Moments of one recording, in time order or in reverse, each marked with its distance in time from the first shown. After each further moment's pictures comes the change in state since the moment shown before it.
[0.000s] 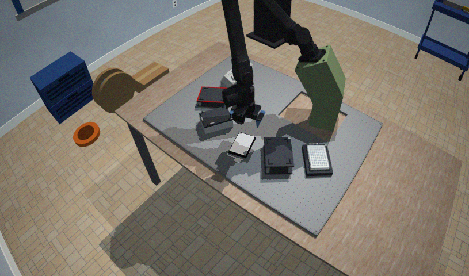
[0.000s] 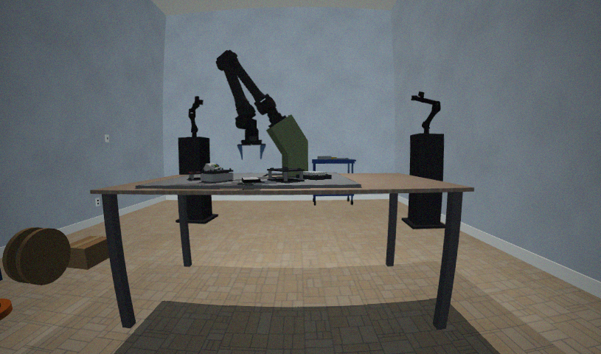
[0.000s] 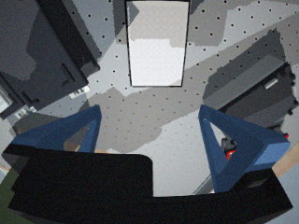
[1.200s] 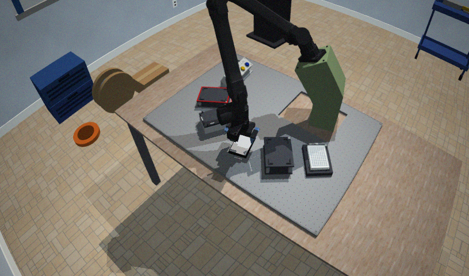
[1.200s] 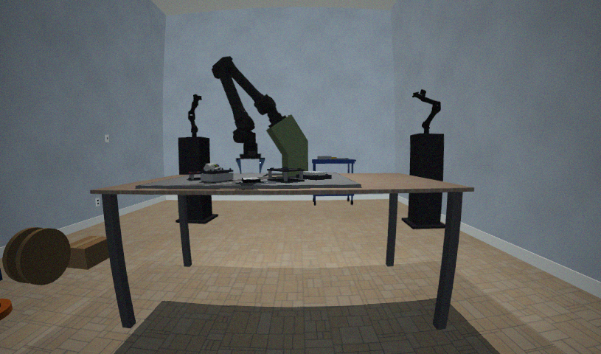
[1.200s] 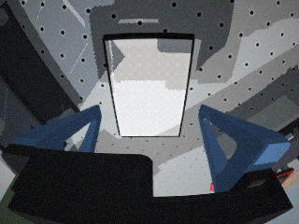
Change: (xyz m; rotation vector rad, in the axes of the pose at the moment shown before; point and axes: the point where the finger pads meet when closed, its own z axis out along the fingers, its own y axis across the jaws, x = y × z) arm -0.039 -0.011 0.071 0.001 -0.001 -0.001
